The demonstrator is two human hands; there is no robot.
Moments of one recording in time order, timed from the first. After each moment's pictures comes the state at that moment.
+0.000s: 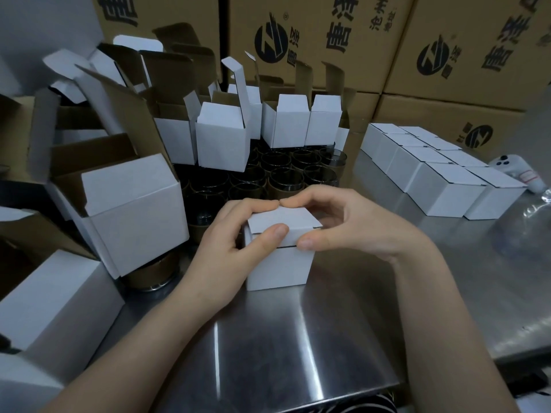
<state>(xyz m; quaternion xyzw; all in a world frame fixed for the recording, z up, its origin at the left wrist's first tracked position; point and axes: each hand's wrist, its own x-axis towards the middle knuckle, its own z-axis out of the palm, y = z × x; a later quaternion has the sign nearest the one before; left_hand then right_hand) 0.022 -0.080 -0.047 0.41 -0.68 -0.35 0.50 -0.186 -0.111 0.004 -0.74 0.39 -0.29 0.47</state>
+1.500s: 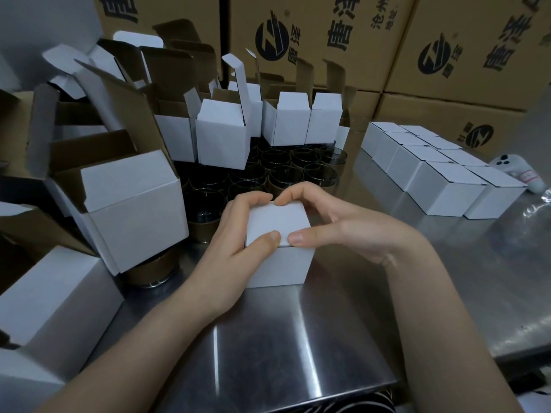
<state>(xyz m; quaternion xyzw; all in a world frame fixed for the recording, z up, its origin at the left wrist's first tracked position) 0.019 -0.076 -0.048 0.42 -0.69 -0.38 0.46 -0.176 -0.108 0.006 -0.73 0.42 -0.22 0.50</state>
